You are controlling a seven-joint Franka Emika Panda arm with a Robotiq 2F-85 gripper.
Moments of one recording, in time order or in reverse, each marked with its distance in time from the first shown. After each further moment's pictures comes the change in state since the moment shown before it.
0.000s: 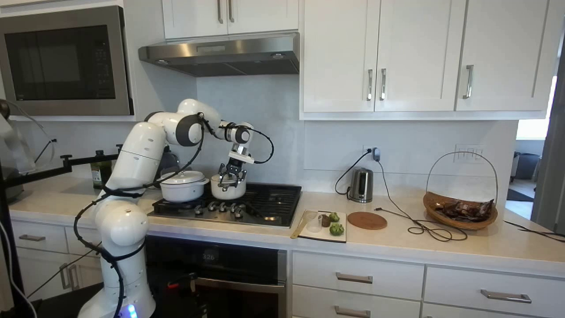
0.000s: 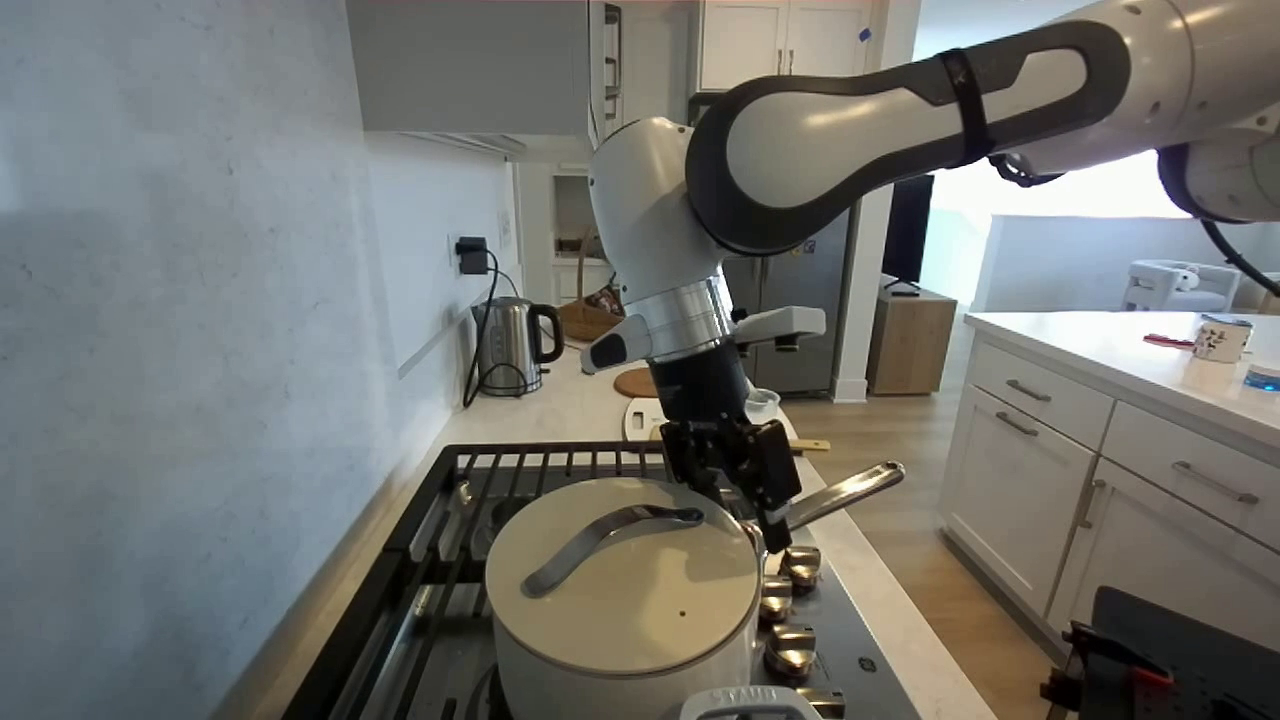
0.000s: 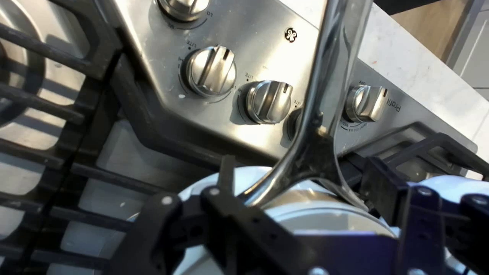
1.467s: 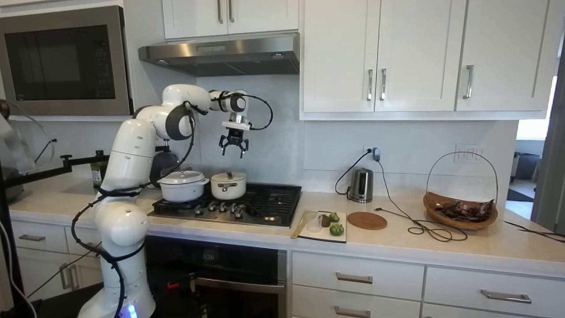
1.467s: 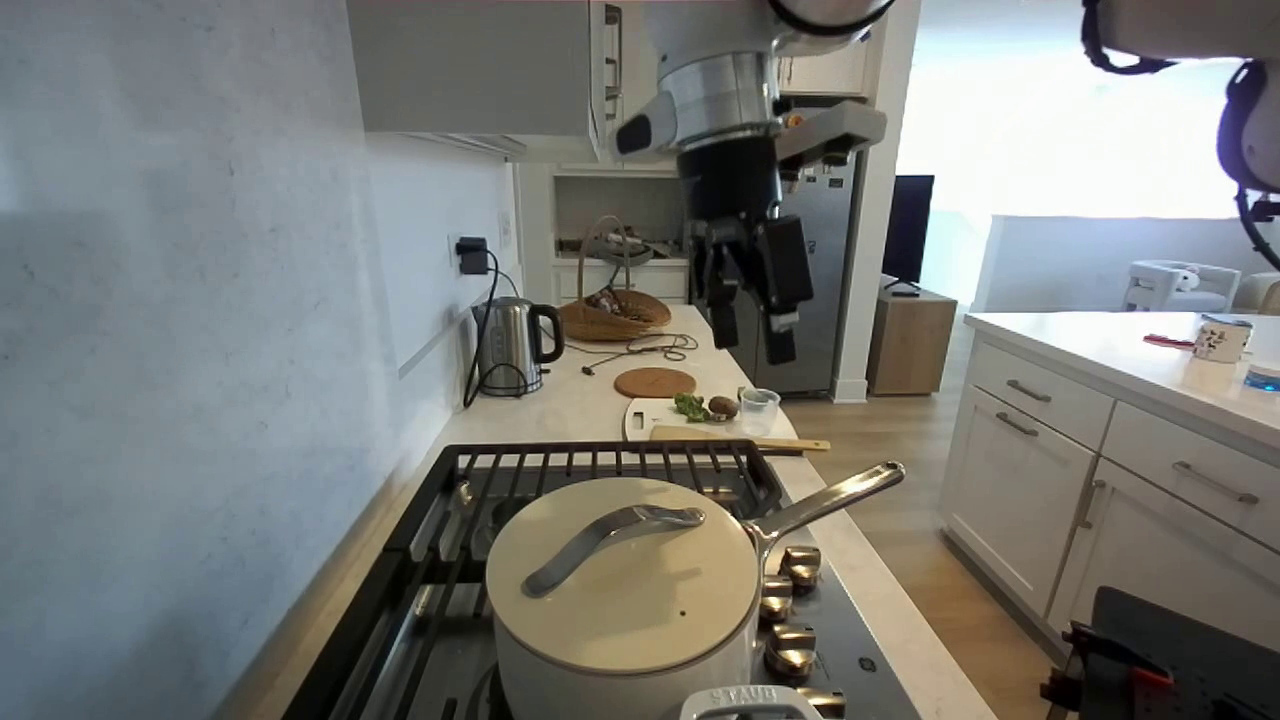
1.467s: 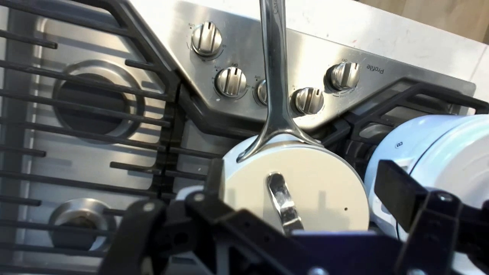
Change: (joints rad) arm 0.001 -0.125 -0.010 0.229 -0.056 -0.188 0.250
